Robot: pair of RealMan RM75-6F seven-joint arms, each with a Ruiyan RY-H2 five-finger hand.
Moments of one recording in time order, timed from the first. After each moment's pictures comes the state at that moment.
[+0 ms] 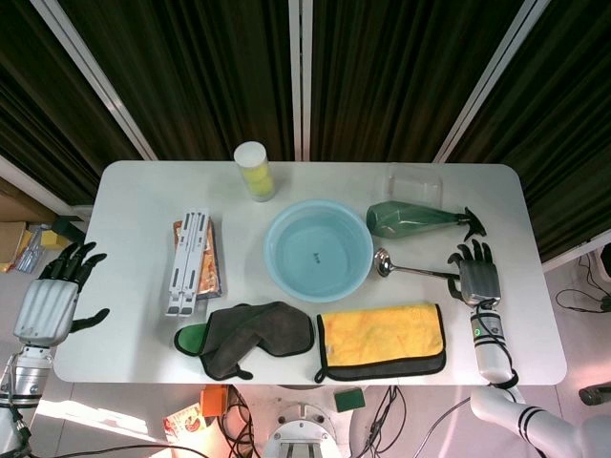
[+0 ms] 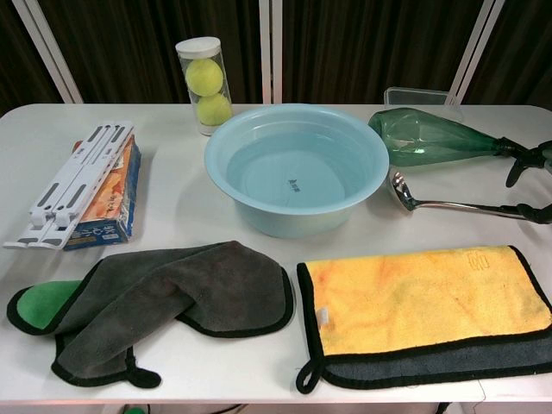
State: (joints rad) left arm -0.16 -1.13 -0.06 -1.64 1.52 1.46 0.12; right arm 0.41 -1.72 0.20 -1.00 -1.13 1.06 -0.23
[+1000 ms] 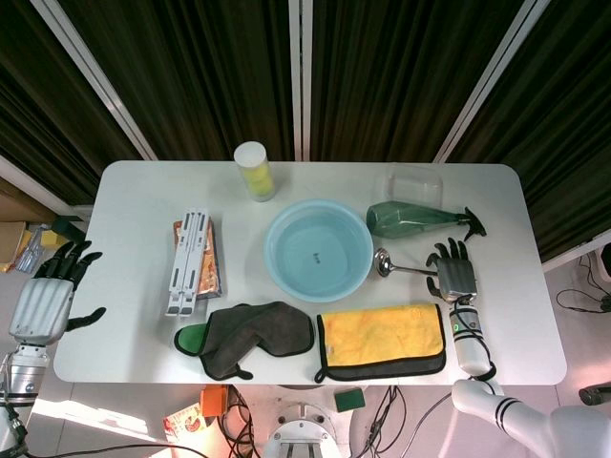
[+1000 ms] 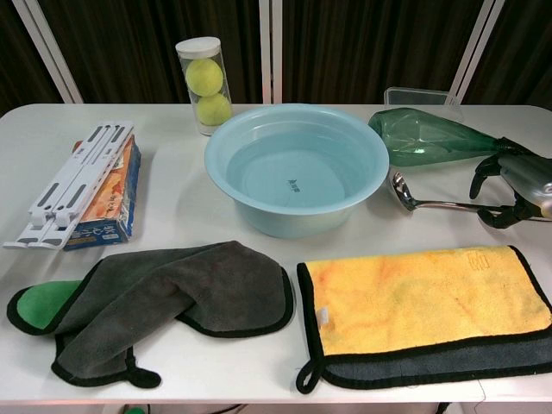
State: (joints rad) left arm -0.16 -1.12 -0.06 -1.65 1.50 1.45 0.10; right arm 0.47 -1.84 0.21 -0.88 -1.16 1.02 -0.20
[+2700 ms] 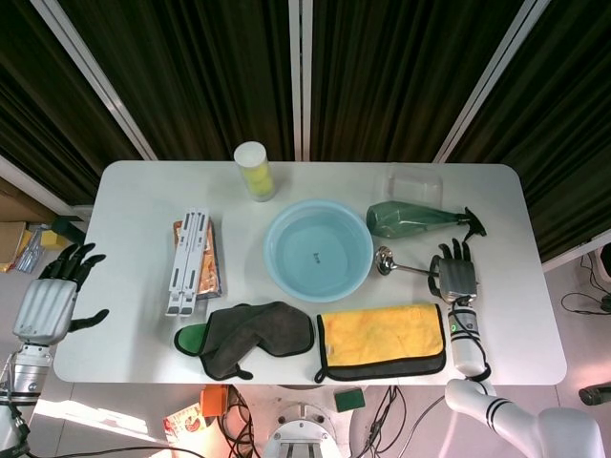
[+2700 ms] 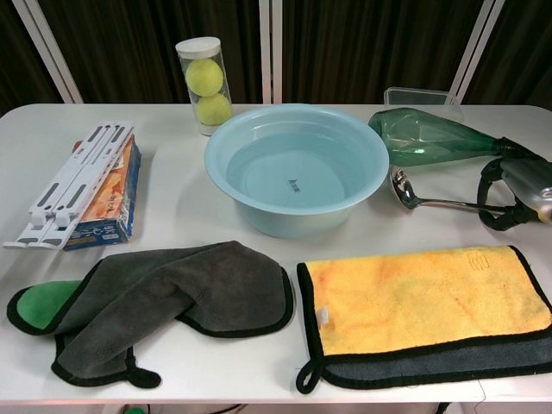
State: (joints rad) left arm -0.17 -1.12 -0.05 -1.65 1.49 1.43 0.09; right arm 0.46 -1.91 0.24 -0.80 -1.14 1.04 -0.23
